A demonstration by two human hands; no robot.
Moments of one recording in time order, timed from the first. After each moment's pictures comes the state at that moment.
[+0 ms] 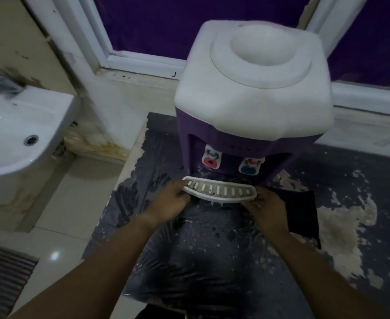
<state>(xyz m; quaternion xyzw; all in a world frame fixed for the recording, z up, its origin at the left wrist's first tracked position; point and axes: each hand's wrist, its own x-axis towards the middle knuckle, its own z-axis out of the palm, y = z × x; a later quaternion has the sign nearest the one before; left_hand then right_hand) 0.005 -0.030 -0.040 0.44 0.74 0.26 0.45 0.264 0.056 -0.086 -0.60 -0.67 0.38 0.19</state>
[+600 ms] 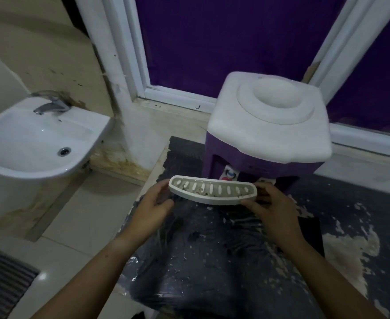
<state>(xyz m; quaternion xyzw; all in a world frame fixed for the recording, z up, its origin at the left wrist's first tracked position) -0.038 -0.106 0.038 0.35 0.70 0.48 0.39 0.222 0.026 0.038 -0.46 -0.72 0.43 0.30</state>
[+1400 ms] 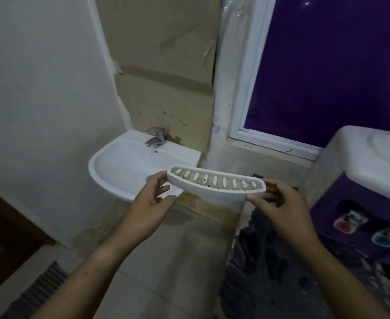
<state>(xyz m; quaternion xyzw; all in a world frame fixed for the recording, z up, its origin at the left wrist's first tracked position) -0.331 -0.295 0.144 0.37 0.71 0.53 0.27 -0.091 -0.126 0.134 -0.36 -0.74 0.44 0.36</state>
